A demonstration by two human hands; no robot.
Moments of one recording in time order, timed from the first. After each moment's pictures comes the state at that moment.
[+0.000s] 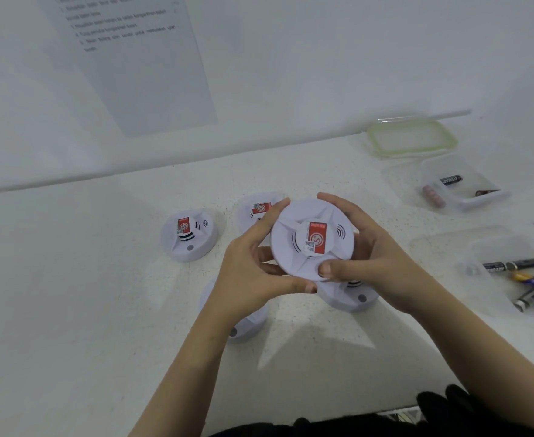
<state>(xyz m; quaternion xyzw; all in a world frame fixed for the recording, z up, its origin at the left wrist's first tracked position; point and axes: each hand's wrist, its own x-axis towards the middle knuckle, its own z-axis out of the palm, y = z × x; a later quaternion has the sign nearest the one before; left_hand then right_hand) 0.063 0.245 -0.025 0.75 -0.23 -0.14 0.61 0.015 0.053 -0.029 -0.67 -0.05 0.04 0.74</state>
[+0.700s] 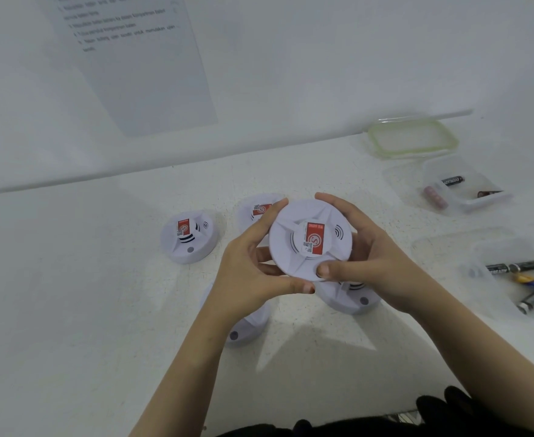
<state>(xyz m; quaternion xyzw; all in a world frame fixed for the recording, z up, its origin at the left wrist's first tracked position) 0.068 0.247 -0.026 0.74 -0.23 -0.14 0.61 0.020 0.054 -0.030 -0.66 -0.06 0.04 0.75</state>
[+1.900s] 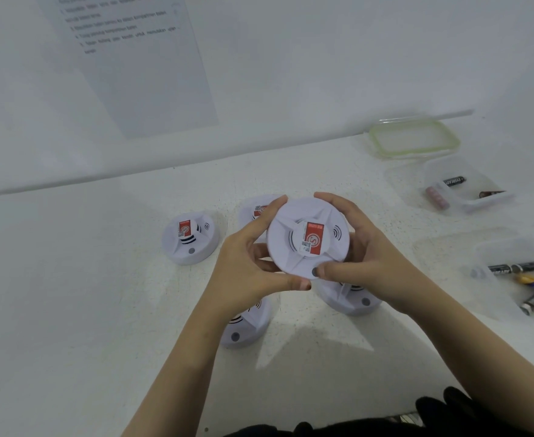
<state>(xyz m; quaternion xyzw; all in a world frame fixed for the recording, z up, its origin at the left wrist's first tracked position) 0.072 0.251 -0.018 0.74 -0.25 -0.14 0.60 0.022 0.061 -0.027 -0.70 -0.06 0.02 0.71</state>
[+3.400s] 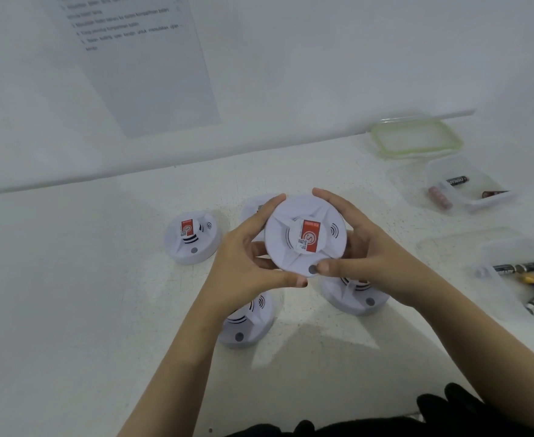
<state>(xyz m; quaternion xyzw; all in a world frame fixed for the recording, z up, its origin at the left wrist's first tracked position) 0.080 0.257 -0.021 0.74 -0.25 -0.15 0.60 0.028 0.058 -0.026 -0.68 -0.08 0.07 0.72</state>
